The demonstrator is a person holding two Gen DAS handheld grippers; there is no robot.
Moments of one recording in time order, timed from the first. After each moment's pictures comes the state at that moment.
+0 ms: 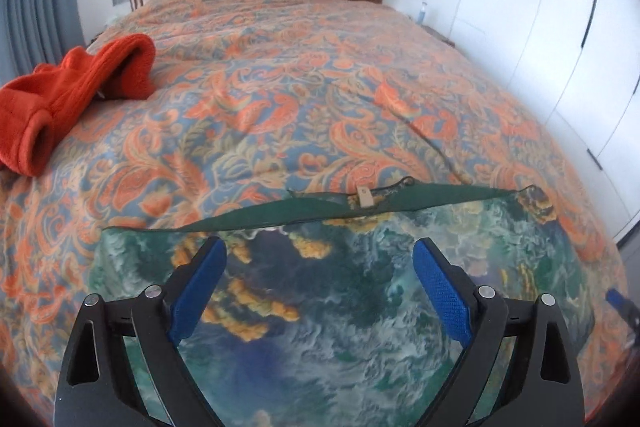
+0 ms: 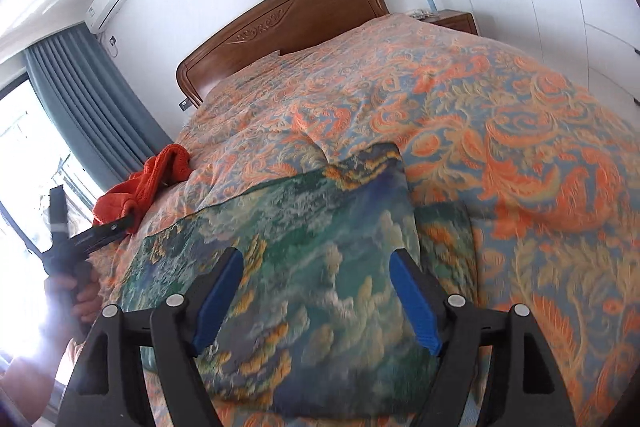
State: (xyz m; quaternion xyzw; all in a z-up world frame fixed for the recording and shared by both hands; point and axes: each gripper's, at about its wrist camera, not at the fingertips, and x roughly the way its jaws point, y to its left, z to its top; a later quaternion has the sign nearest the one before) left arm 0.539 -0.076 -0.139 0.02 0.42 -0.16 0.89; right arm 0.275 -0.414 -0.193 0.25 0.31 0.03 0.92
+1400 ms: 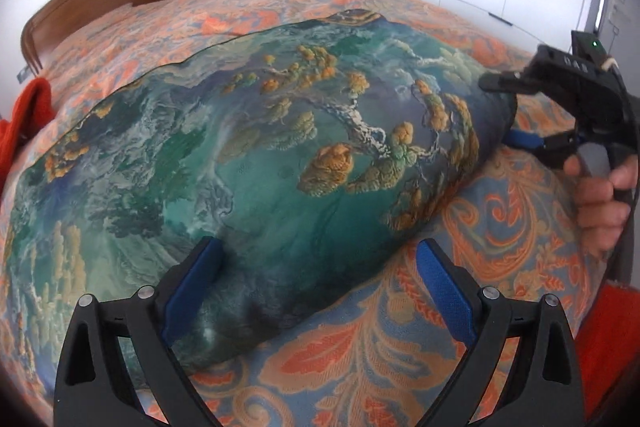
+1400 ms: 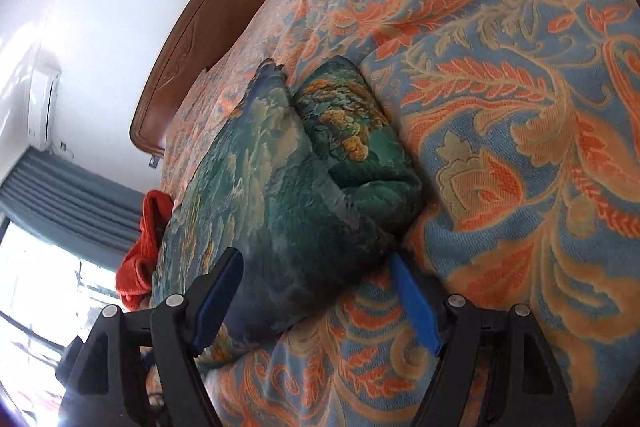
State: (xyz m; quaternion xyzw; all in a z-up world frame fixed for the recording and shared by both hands) left arm 0.328 -0.159 -0.202 0.18 0.40 -0.32 0.84; right arm 0.224 -0.436 -0.291 0.48 0.32 -0.05 0.81
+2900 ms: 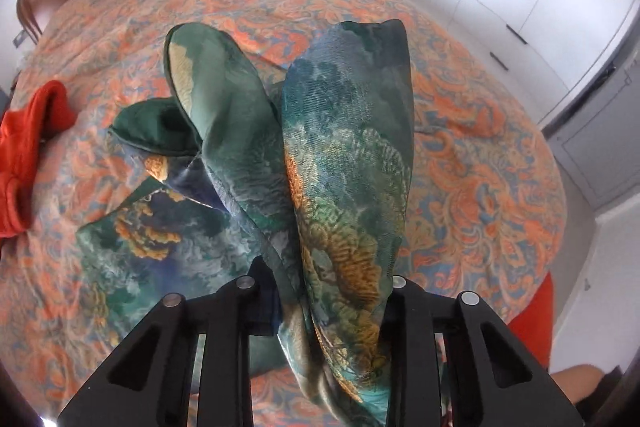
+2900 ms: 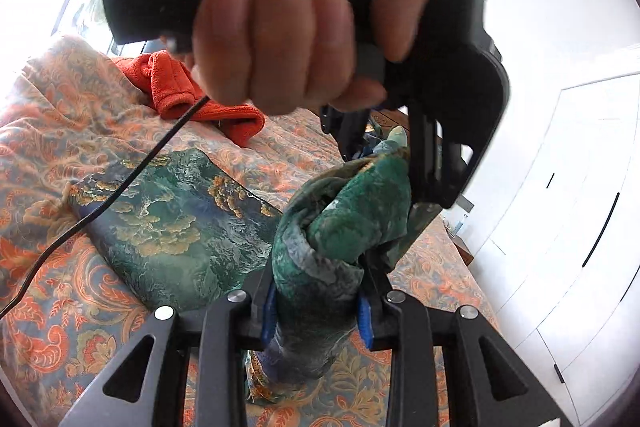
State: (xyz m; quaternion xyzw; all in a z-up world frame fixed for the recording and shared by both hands) left arm 0.421 -0.153 -0.033 0.15 0.51 -0.30 0.79; right arm 0.202 -0.117 -0.141 -0.25 0.14 0.01 0.96
